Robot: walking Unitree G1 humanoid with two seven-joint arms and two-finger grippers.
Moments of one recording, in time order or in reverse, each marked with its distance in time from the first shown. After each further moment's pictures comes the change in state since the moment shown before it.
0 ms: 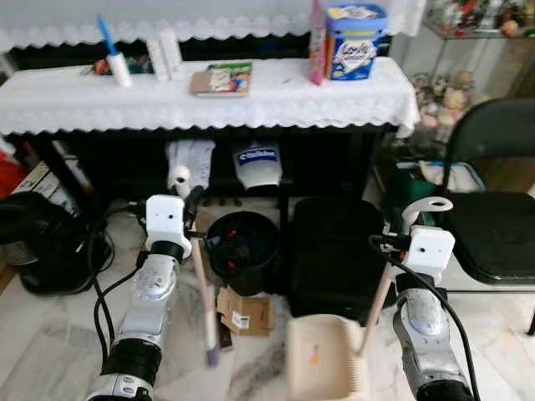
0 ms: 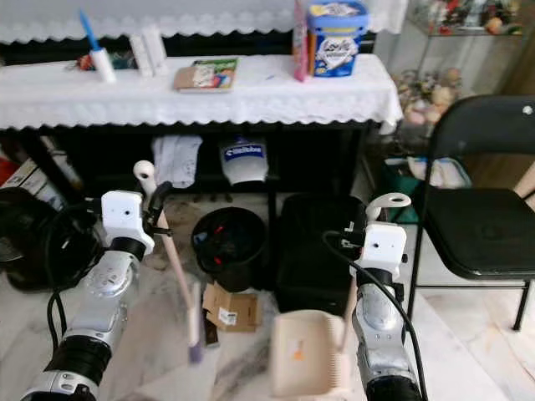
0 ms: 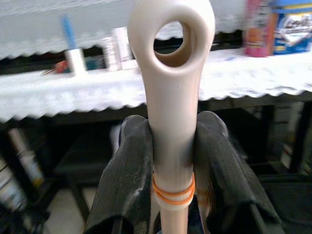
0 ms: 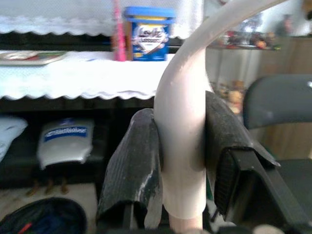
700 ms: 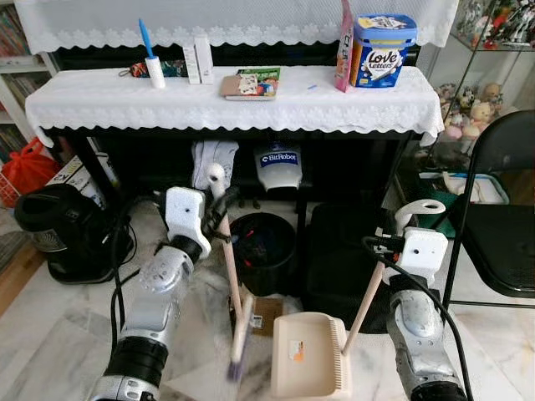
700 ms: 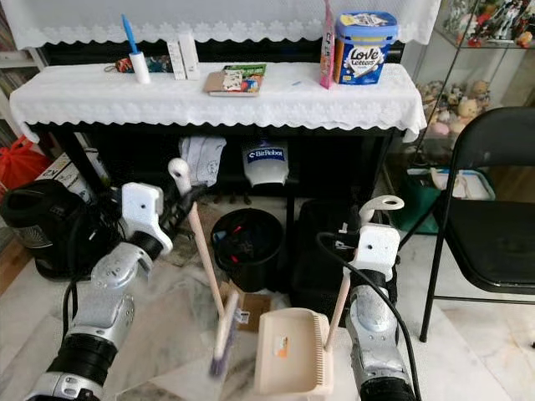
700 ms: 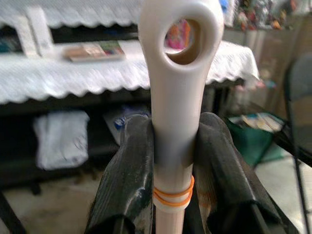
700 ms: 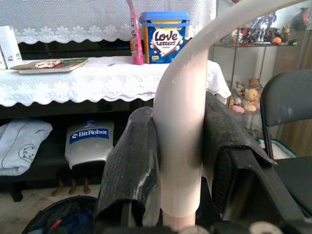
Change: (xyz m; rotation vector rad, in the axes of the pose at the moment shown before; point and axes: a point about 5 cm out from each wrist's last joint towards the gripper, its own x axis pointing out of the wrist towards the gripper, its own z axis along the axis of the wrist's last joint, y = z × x) left arm -0.003 -0.045 0.007 -0.159 0.090 -0.379; right arm -0.002 0.002 -0.002 0.029 0.011 -0.005
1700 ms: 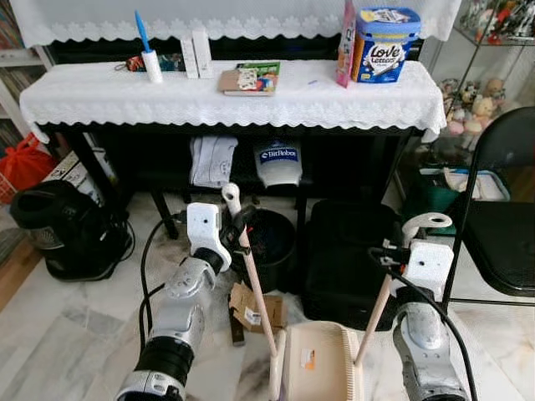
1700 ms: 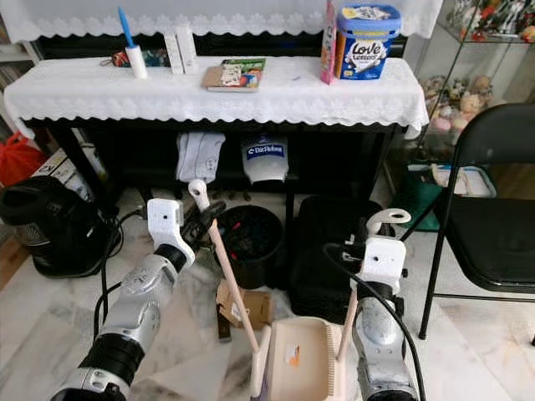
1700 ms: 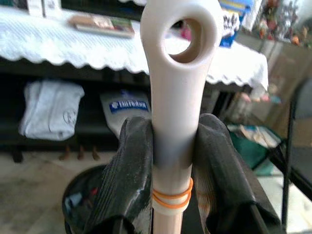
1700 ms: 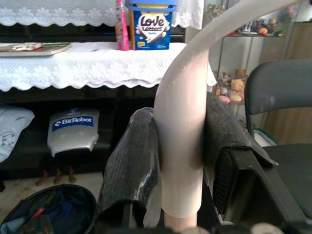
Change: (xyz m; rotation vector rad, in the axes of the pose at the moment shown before) left arm 0.016 -0.015 -0.018 -0.163 -0.012 0.142; right arm -0.012 -0.012 -0.009 -0.026 0.033 -0.044
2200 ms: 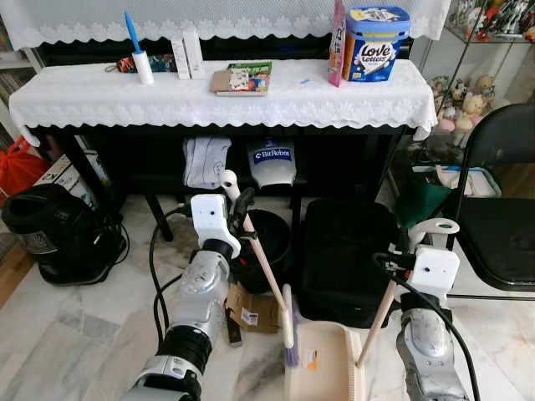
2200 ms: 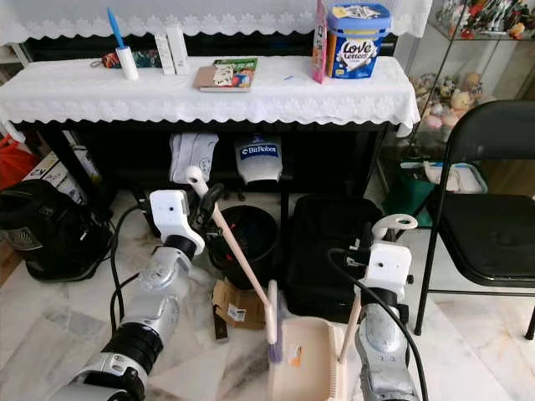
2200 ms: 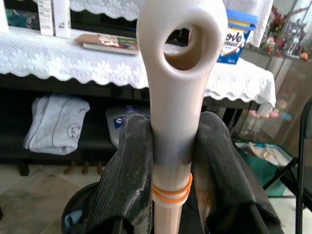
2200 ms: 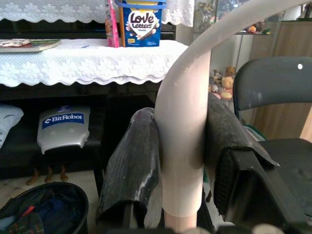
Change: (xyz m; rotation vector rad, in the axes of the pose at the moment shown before) left arm 0.011 -0.018 -0.006 0.011 -0.053 0.056; right arm -0.009 -0.005 -0.004 -0.013 0.009 -0.018
